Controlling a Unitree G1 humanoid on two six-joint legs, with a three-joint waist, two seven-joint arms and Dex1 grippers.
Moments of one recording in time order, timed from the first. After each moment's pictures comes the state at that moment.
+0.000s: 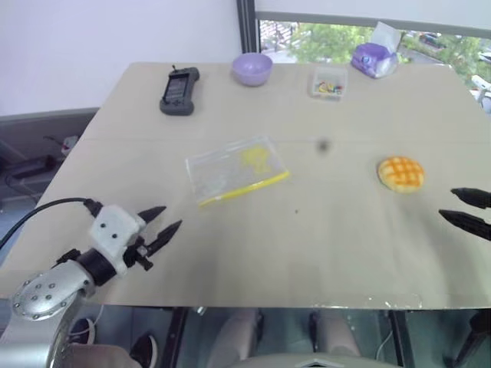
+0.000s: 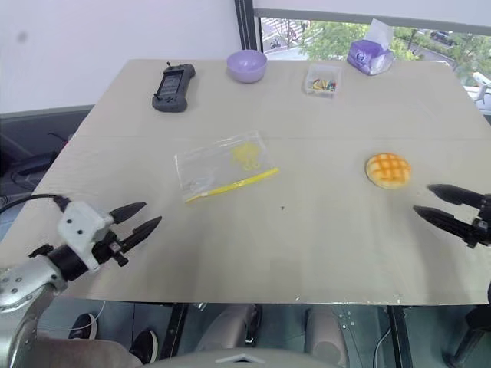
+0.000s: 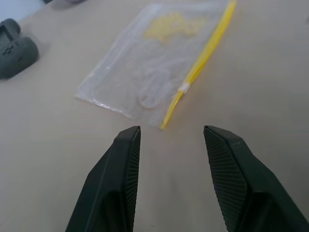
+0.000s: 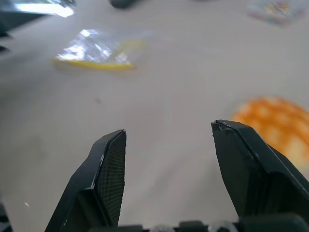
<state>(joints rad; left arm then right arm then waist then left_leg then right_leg) 0.30 0.73 0.37 -0.49 -0.24 0.22 -0.71 0.11 -0.93 -0.63 -0.18 0.75 0.48 1.22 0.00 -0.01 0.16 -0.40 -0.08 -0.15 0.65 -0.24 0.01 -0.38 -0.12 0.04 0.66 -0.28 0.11</state>
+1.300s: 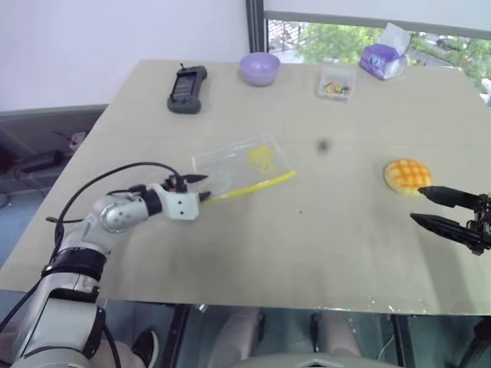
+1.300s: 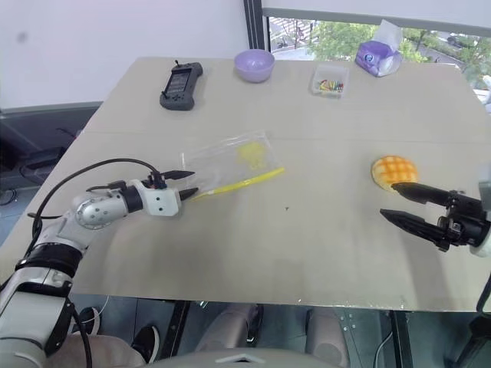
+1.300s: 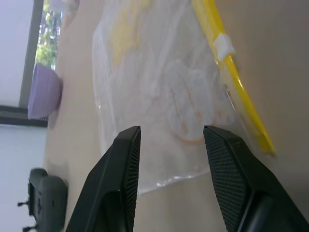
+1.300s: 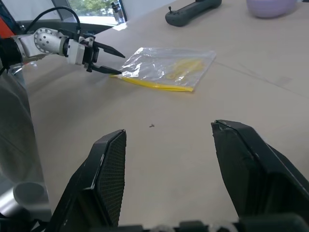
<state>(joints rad) -0.55 0.81 -0.19 0.73 0.40 -0.88 -0.55 0.14 -0.89 -0.60 -0.36 0.82 0.52 1.17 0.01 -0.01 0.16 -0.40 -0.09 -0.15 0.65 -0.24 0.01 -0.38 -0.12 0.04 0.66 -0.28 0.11</state>
